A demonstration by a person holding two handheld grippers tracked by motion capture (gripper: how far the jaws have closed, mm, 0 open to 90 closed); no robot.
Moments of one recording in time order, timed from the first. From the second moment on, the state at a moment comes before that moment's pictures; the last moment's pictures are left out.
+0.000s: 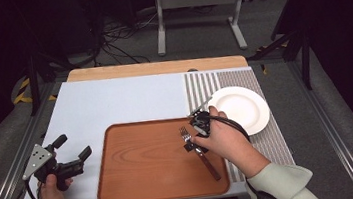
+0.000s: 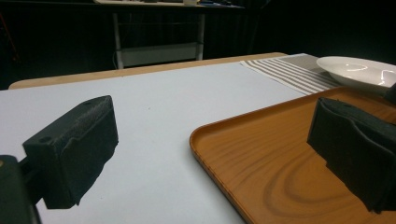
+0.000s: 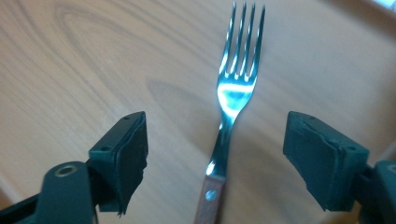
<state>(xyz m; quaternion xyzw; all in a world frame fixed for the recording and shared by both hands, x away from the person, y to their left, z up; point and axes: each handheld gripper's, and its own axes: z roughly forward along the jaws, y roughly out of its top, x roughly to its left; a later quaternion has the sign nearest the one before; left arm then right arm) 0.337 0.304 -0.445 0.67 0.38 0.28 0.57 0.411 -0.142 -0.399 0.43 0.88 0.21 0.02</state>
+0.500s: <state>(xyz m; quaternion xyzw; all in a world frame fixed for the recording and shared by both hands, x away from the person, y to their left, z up) 0.337 0.304 -0.444 0.67 0.38 0.28 0.57 0.424 -0.141 -0.403 0.27 0.92 0.27 0.04</state>
